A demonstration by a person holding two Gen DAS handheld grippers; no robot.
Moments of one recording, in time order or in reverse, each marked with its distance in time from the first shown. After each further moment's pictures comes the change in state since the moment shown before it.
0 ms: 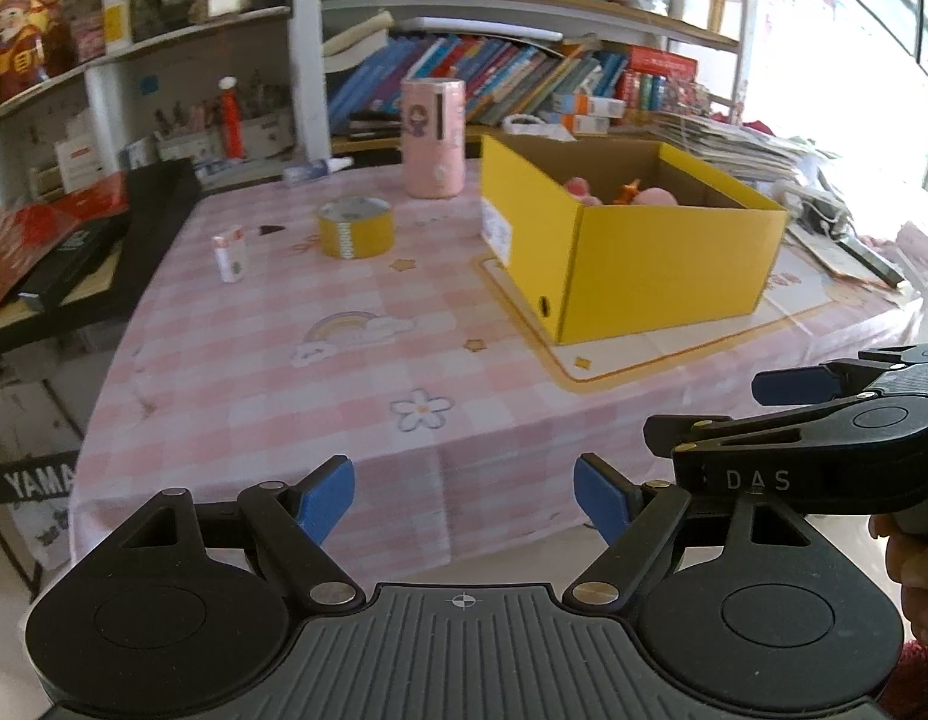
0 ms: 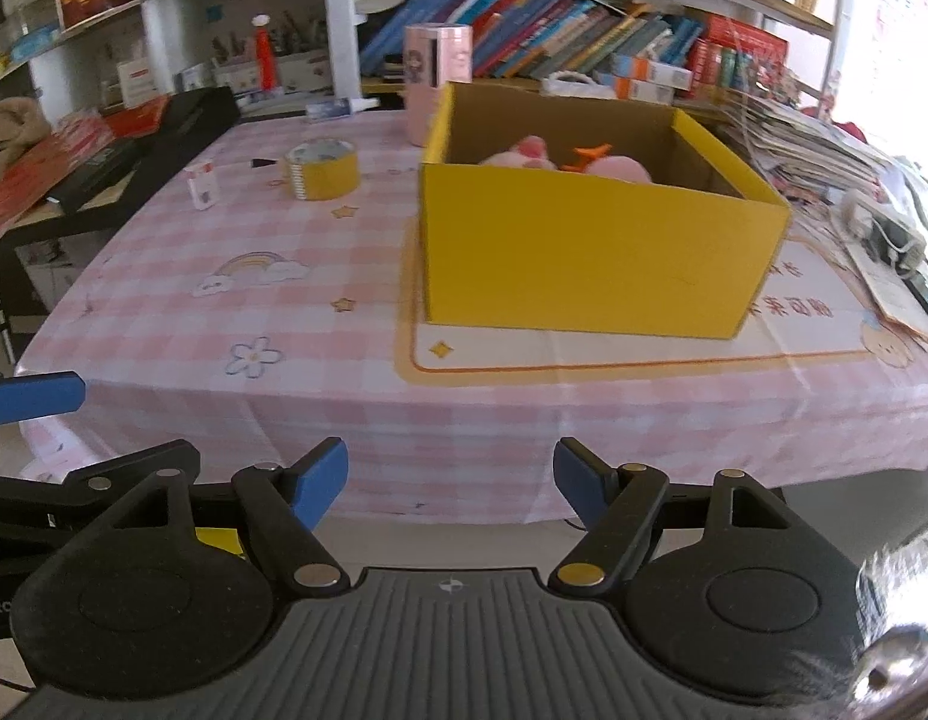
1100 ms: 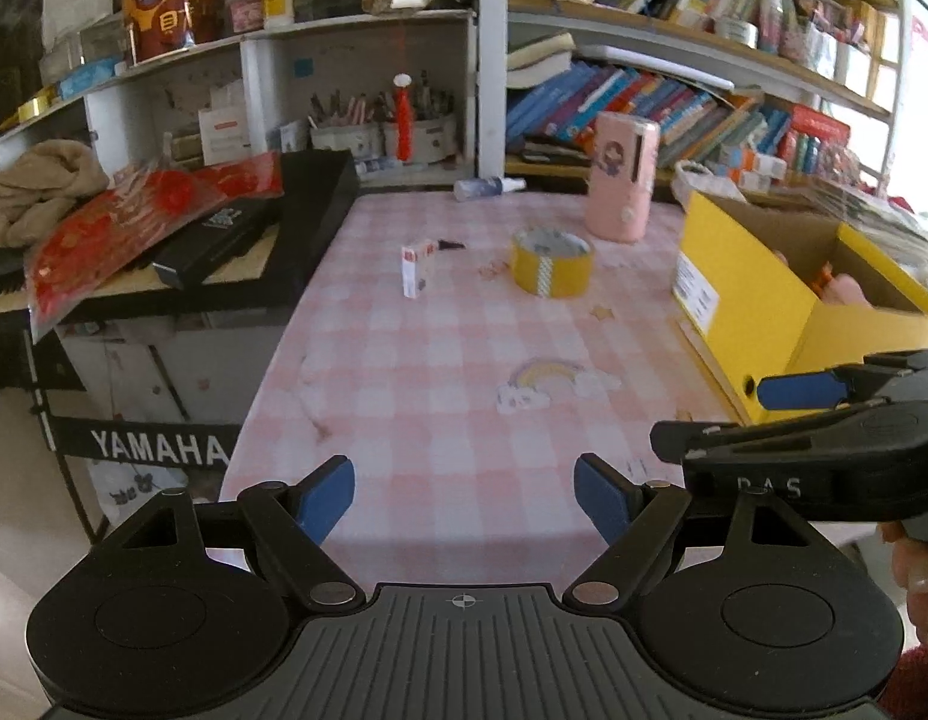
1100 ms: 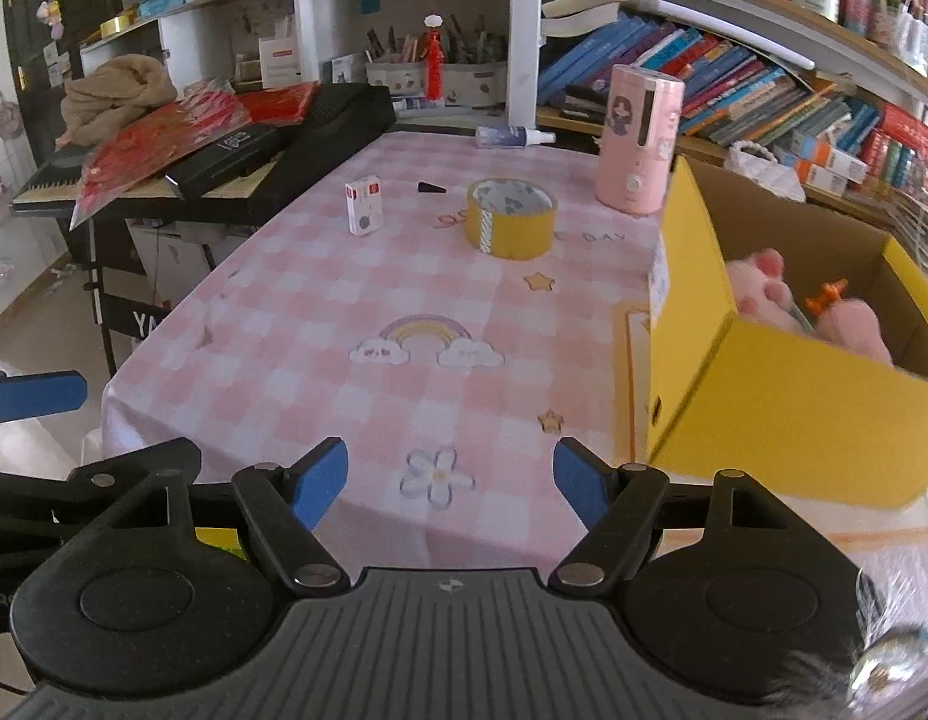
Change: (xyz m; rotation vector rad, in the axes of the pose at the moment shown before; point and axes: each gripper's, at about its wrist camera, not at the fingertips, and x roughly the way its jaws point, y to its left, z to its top) left arm 0.017 0.091 0.026 -0.163 -0.040 0.205; right arm 0.059 0.088 0.070 -0.185 -0.032 0.196
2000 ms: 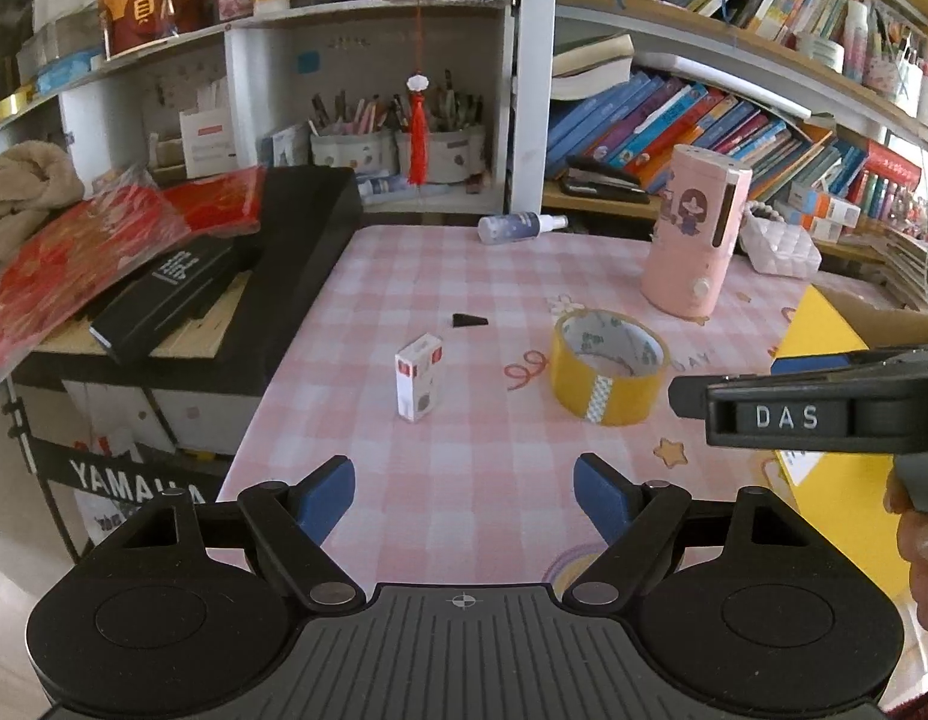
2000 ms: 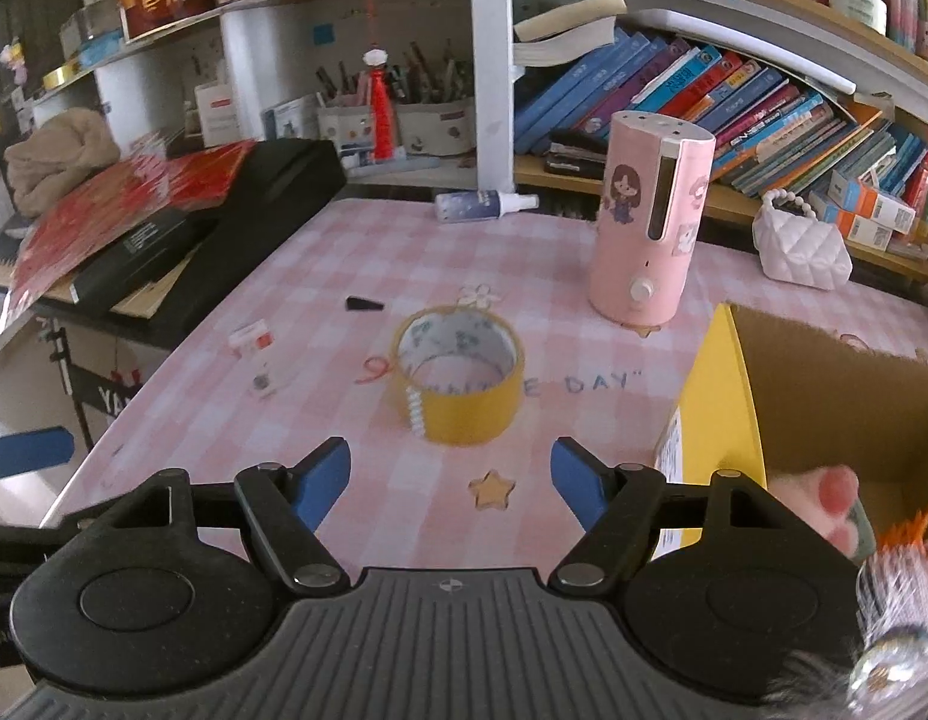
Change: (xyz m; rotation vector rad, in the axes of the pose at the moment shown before) left arm 0.122 0.001 0.094 -0.045 0.005 0.036; right arm 0.116 -0.065 0.122 0.055 -0.036 0.007
